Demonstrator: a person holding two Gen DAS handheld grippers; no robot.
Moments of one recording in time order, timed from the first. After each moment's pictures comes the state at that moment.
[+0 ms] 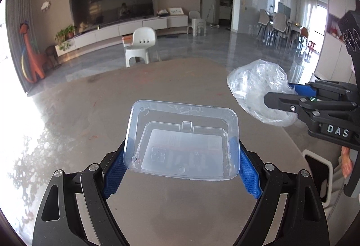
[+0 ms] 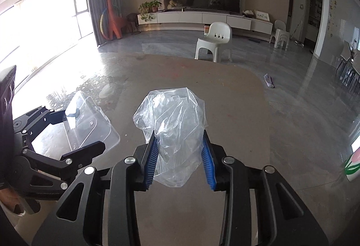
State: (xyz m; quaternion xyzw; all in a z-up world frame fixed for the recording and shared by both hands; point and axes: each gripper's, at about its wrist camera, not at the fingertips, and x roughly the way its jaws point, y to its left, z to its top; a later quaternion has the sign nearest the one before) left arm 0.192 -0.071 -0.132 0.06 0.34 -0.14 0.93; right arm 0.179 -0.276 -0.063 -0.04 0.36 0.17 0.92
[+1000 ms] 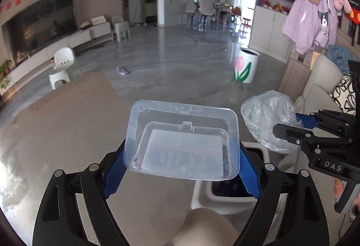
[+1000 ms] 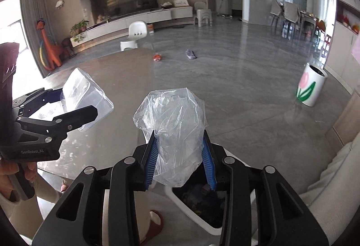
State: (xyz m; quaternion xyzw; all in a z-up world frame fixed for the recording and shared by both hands) left arm 0.098 -0.293 -0.135 0.12 0.33 -0.35 0.87; right arm 0.003 -0.490 -0.097 0.06 0.37 -0.05 0.93
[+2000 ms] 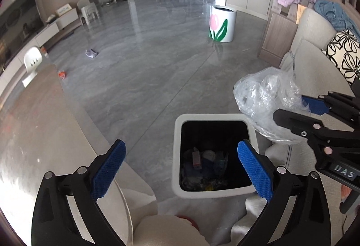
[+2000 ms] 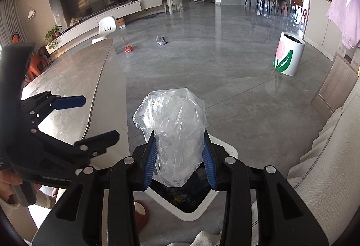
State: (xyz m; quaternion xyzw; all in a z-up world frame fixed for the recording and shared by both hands) left arm 0.083 -0.402 -0.191 0.21 0.40 -0.39 0.80; right arm -0.027 -0.551 -0.143 0.11 0.40 -0.11 0.90
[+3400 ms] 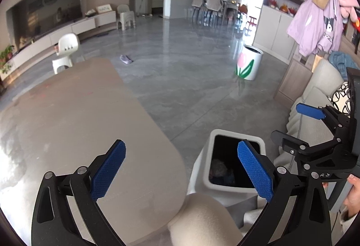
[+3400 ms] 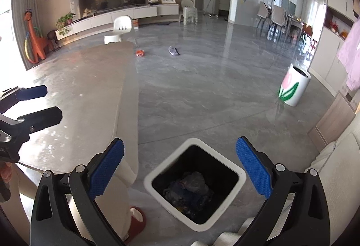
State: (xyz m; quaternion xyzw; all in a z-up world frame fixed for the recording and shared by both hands) left arm 0.092 -0.274 -0.134 0.10 0.36 -0.32 0.87; right arm 0.002 -0.470 -0.102 0.02 0.37 -0.09 0.92
